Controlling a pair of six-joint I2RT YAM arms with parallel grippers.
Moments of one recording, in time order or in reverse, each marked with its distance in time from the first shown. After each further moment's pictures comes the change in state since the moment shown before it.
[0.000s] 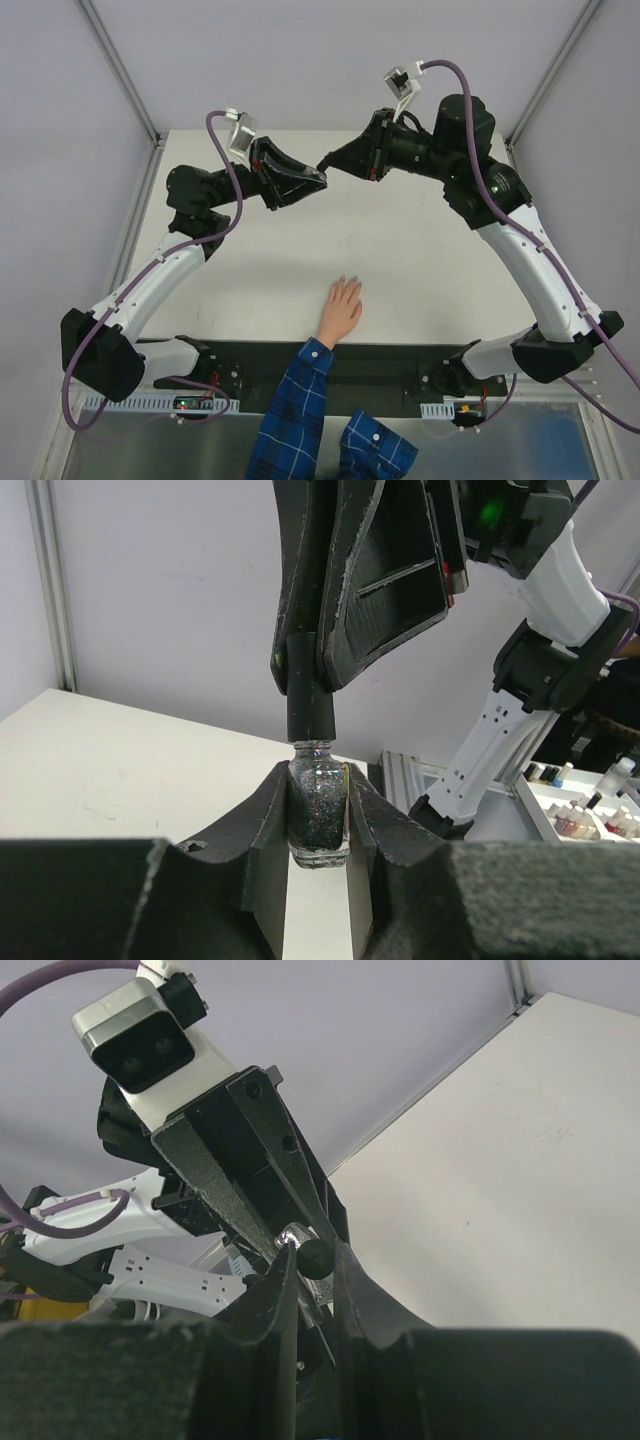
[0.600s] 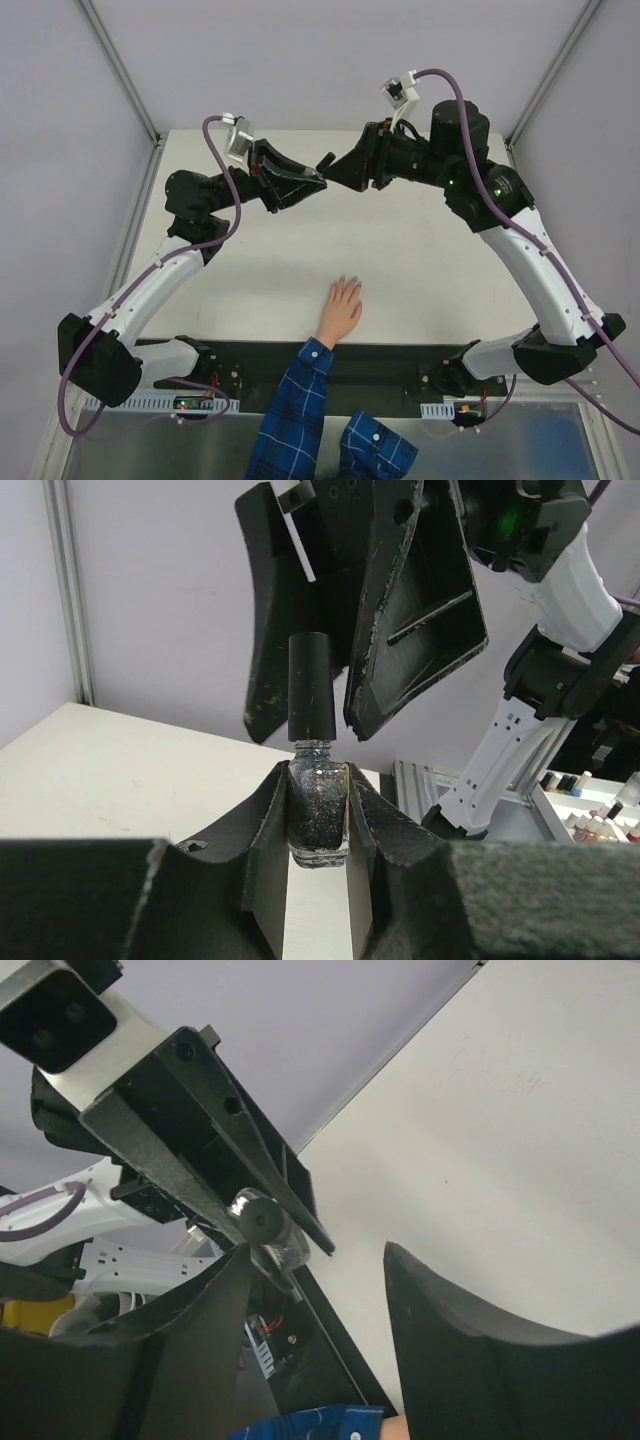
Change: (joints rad) left arm -0.020 -0.008 -0.013 0.006 -0.050 0.045; right arm 0.032 -0.016 0.012 -0.130 0.122 -0.021
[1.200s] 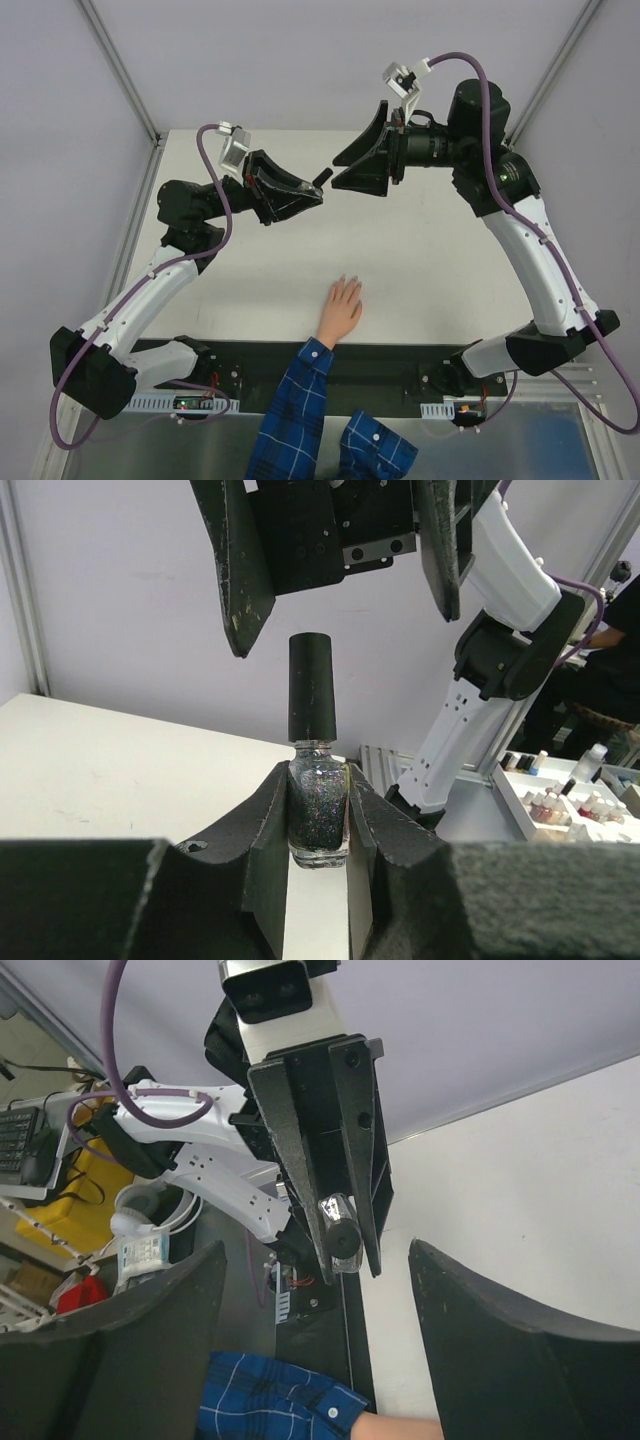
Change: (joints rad) left arm -0.006 -0.084 -0.053 -0.009 0.056 -0.051; right arm -0.129 0.039 0.058 0.116 -0.544 -0.114
